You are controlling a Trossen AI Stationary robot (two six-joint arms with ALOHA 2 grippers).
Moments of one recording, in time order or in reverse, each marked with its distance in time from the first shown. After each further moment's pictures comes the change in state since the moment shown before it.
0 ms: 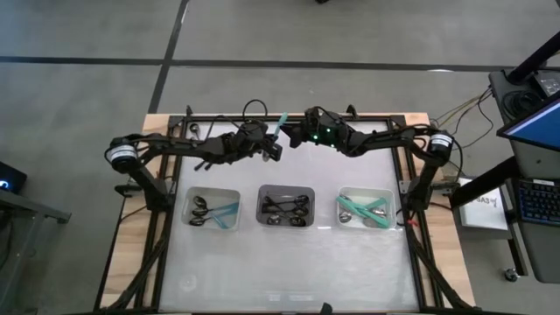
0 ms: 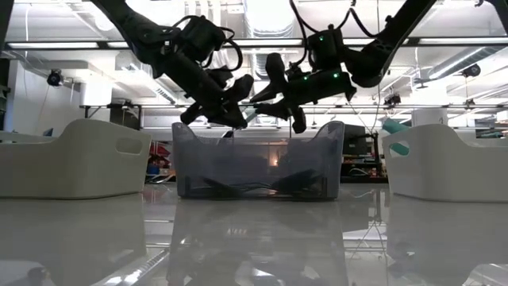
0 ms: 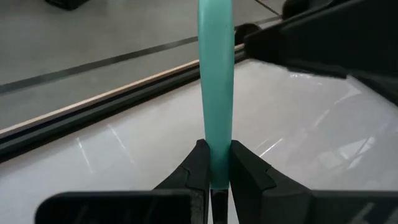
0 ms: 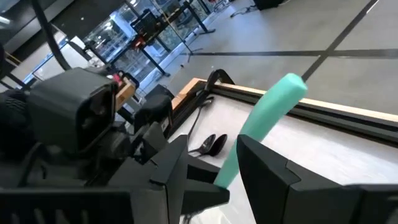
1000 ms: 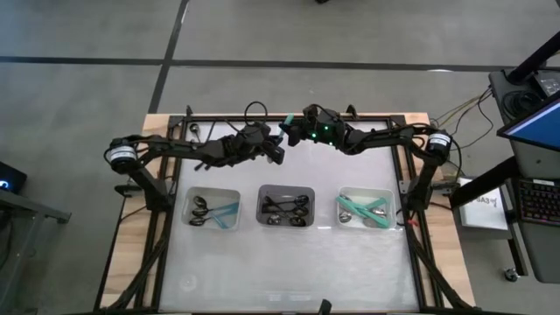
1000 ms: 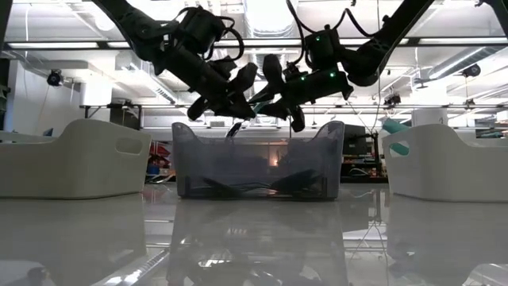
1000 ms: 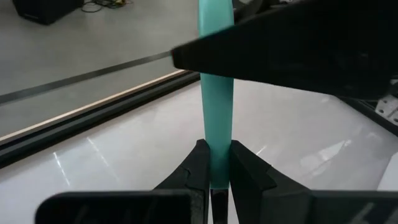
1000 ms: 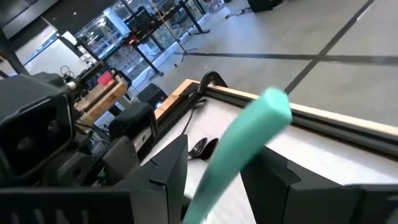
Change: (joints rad) left arm -0.037 -0.005 0.000 0.074 0.018 0.022; right arm -0.008 0.017 0.037 -0.038 0.011 -0.041
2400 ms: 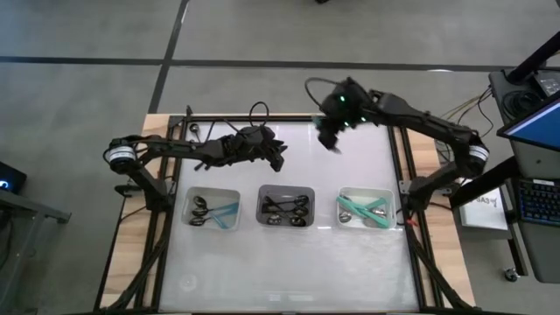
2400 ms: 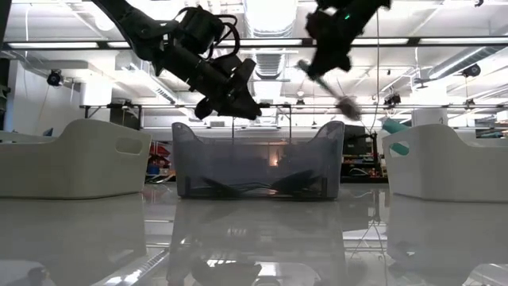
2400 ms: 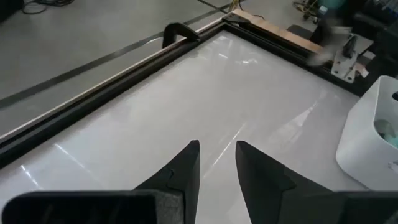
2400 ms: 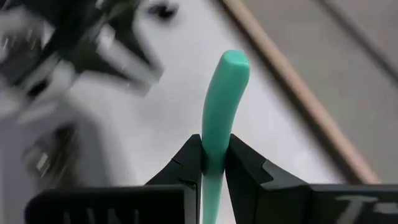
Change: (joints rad) left arm 0.000 -0.006 -0.001 -0.005 0.177 0.130; right arm -0.058 -0.325 0.447 -1.443 -0.067 -0.614
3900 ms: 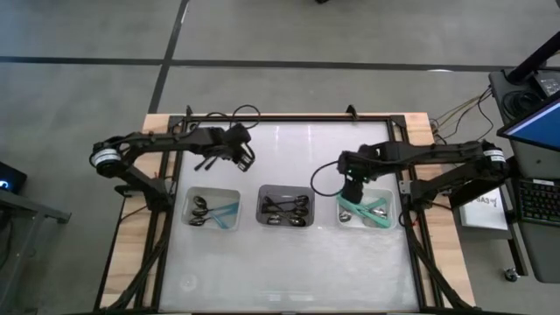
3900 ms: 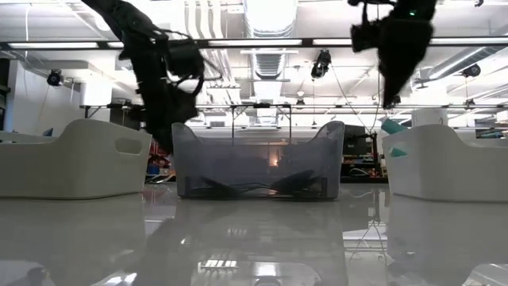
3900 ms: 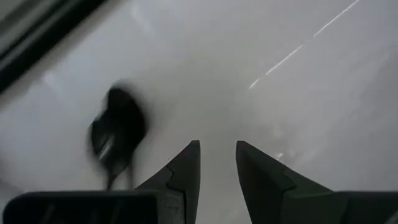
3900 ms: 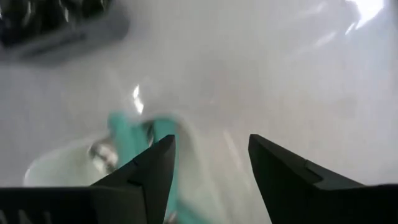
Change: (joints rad) left arm 0.145 -0.134 0.000 -0.840 -0.116 -0.053; right arm 0.463 -0.186 -0.346 -0.309 0.275 0.340
